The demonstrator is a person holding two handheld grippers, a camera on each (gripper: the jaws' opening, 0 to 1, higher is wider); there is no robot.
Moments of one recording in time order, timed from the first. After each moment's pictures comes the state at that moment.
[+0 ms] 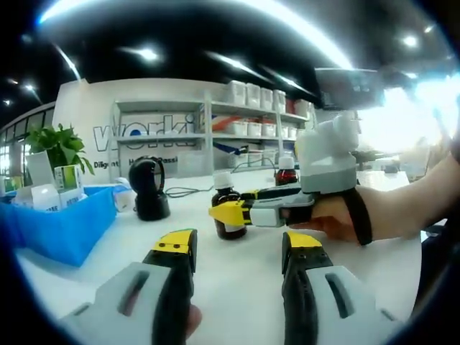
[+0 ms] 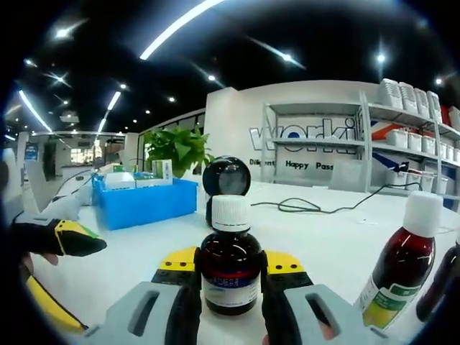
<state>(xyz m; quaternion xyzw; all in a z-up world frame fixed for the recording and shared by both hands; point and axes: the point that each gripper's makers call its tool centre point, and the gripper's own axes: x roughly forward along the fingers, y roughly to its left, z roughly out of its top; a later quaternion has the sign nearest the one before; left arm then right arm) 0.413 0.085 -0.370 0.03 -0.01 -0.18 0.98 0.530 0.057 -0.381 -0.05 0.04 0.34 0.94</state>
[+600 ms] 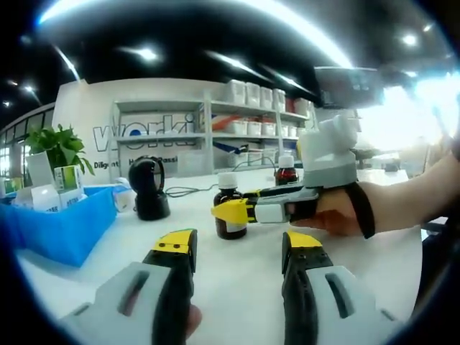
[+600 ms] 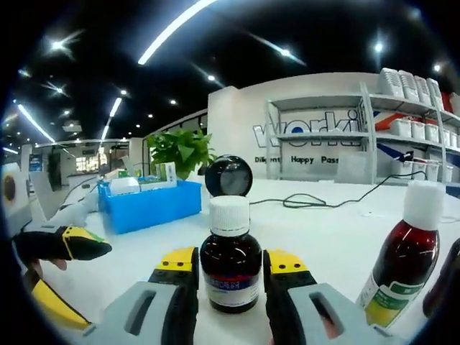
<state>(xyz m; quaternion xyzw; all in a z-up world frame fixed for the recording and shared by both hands) 0.413 0.084 -0.371 0.04 -0.01 -0.18 0.98 0.531 0.055 -0.378 -0.02 0.04 0.36 0.93</state>
